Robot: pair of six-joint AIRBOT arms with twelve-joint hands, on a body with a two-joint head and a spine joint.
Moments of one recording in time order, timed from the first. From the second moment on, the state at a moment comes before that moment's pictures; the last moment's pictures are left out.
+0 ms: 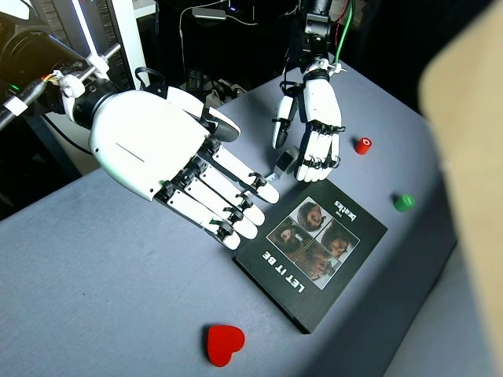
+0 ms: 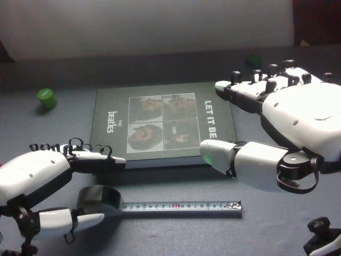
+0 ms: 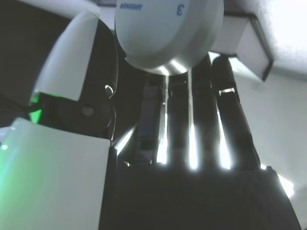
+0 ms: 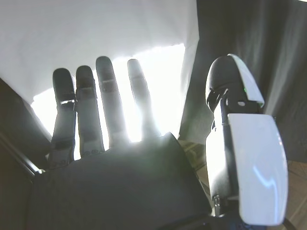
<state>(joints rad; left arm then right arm) 1.22 -0.90 0.93 -0.14 -0.96 0.56 -0.40 -0.95 0.43 -1.93 -1.03 1.12</state>
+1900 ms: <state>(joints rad) 1.25 -0.97 0.95 -0.18 -0.96 0.63 -0.40 -0.95 0.43 -1.93 -1.02 1.13</state>
